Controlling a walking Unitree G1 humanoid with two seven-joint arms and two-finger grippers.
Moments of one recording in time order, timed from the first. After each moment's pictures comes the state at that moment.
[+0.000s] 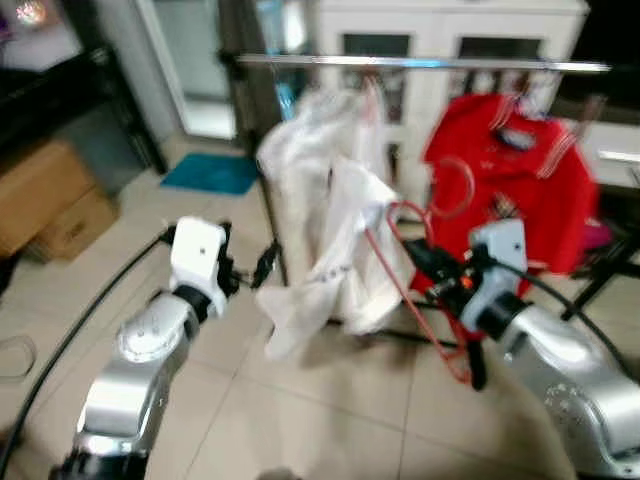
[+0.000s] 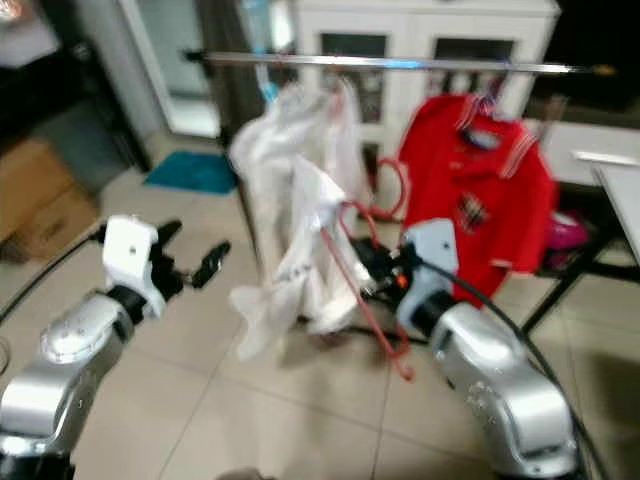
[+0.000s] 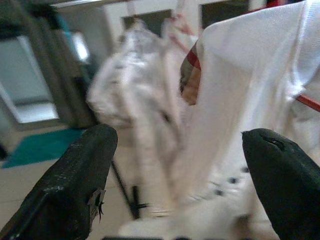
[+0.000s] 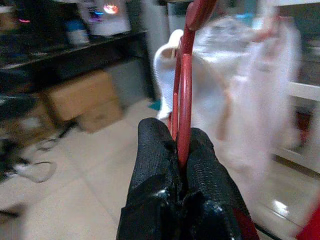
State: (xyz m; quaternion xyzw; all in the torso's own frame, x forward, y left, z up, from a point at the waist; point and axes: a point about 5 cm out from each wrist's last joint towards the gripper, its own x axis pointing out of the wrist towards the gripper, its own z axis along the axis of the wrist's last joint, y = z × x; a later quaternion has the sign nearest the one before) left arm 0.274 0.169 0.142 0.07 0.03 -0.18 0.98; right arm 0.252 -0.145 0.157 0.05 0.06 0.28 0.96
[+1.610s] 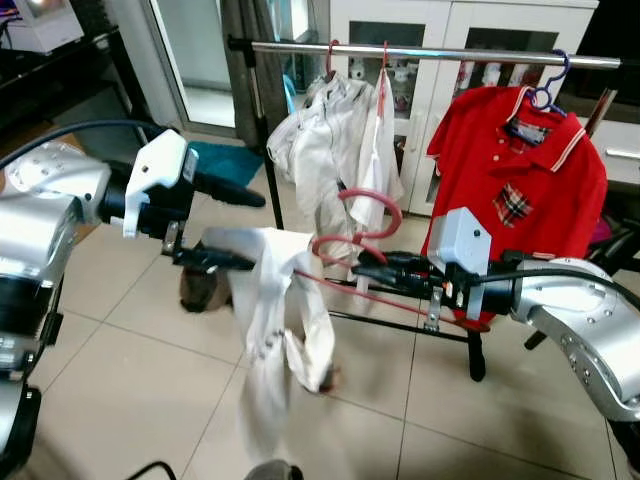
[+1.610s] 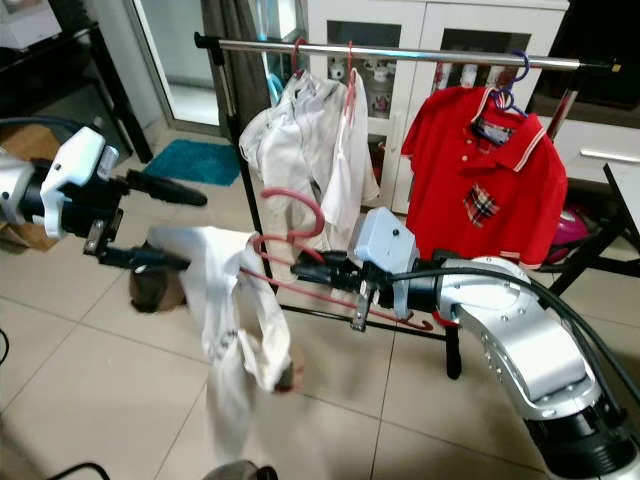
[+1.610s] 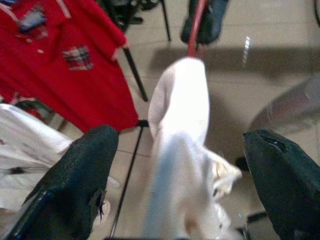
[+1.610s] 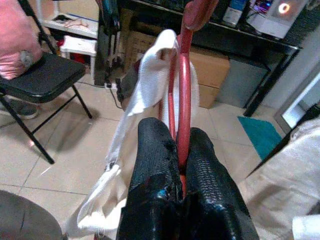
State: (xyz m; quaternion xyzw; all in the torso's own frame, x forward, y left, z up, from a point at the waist) left arm 0.312 0.211 0.246 0.26 0.08 -0.67 0.69; right arm 0.255 -0.134 0.199 -0.18 0.02 0.56 0.81
